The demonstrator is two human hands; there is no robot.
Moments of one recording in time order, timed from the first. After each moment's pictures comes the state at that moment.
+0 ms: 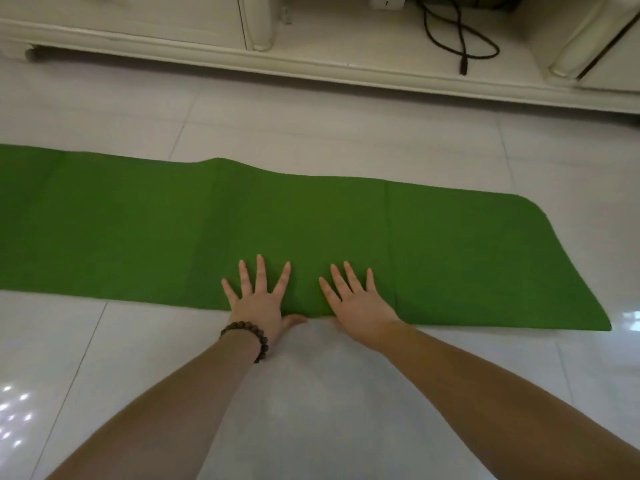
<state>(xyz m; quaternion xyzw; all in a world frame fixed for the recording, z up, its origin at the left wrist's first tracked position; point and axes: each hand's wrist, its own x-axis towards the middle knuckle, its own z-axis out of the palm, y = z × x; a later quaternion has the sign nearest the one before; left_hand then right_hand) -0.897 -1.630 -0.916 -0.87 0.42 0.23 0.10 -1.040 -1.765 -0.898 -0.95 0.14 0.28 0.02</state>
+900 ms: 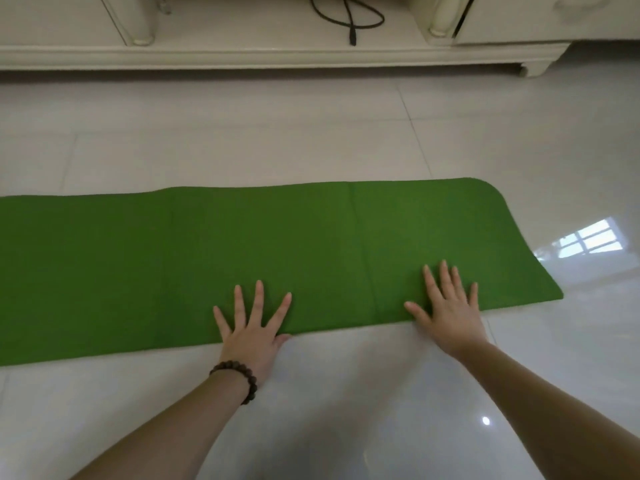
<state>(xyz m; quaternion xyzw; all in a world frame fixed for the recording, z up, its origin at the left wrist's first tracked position) -1.003 -1.628 -0.920 -0.81 0.53 0.23 0.10 -1.285 -1.812 -0.890 -0.82 0.54 0.18 0.10</state>
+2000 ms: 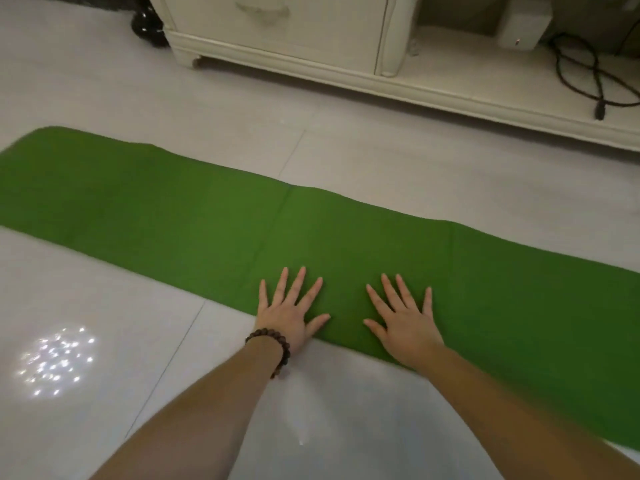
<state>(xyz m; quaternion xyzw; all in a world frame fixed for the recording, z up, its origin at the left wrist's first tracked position) -0.843 -1.518 -0.920 -0.90 0.38 0.19 0.07 -0.985 -1.703 -0.908 -0.96 0.18 0.21 0.07</state>
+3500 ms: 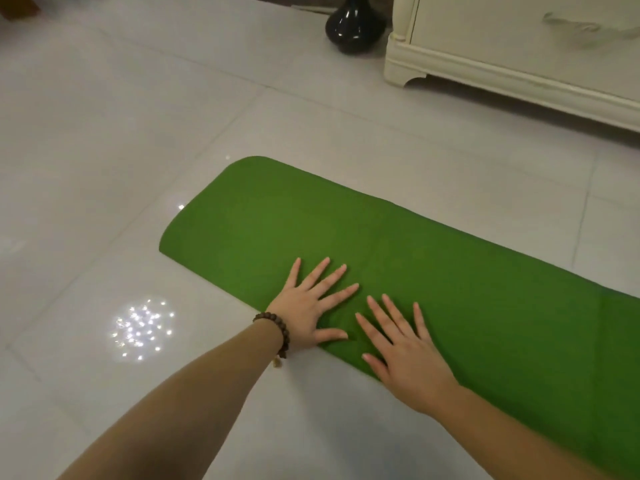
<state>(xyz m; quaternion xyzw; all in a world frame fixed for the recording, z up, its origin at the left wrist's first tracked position) -0.393 -1.212 -0.924 -0.84 0.52 0.14 0.09 -0.563 -1.383 -0.931 -0.99 -0.02 0.10 0.05</state>
